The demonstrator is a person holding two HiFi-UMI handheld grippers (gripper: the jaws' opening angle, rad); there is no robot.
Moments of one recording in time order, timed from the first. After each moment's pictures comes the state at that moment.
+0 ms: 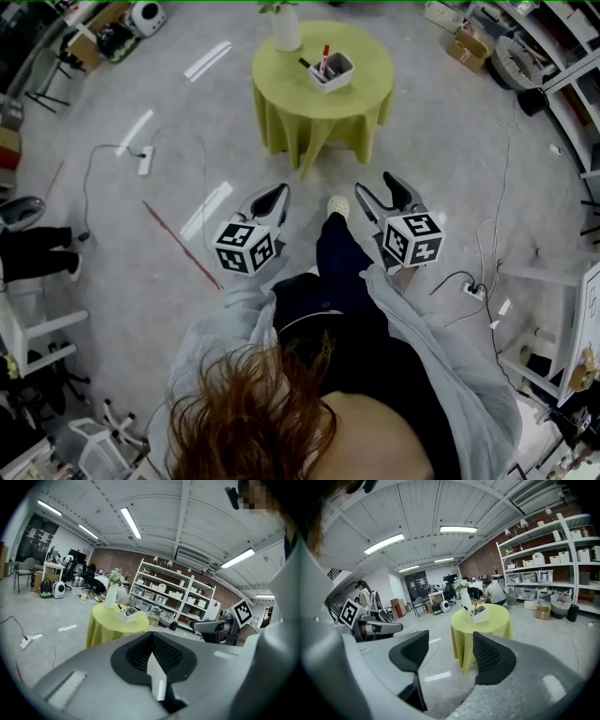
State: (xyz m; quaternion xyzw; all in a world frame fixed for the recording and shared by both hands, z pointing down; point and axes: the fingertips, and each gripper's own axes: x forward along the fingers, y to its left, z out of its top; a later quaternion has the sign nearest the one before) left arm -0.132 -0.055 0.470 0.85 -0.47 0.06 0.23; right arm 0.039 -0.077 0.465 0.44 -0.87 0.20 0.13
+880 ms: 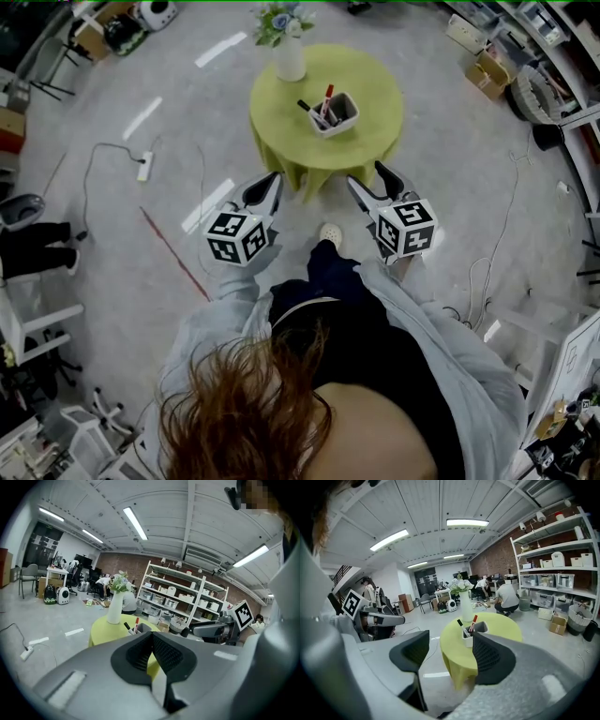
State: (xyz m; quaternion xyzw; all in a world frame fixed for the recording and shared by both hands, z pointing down) left arm -0.134 -0.233 0.445 0.83 -0.52 0.05 0.22; right arm 0.028 -0.267 0.452 0.38 -0.90 0.17 0.16
